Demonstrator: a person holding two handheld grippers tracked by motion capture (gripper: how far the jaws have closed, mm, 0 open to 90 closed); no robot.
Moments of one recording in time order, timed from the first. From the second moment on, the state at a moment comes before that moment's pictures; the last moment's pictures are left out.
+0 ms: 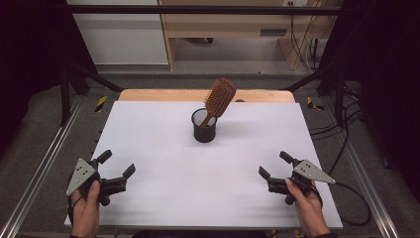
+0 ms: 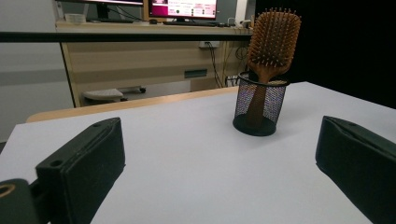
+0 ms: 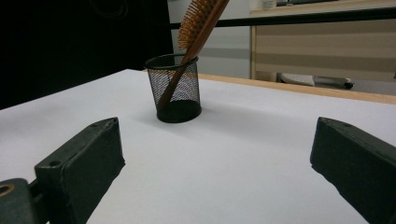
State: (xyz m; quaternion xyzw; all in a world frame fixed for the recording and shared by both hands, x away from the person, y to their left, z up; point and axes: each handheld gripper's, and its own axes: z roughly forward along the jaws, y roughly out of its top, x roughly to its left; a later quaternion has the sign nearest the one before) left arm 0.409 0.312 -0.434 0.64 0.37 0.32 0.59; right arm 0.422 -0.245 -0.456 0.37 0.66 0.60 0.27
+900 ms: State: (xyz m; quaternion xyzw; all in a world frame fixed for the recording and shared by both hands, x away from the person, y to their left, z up) left arm 0.410 0.309 -0.432 0.64 0.37 0.31 0.60; right arm 0.436 -0.217 -0.458 0.32 0.70 0.56 0.28
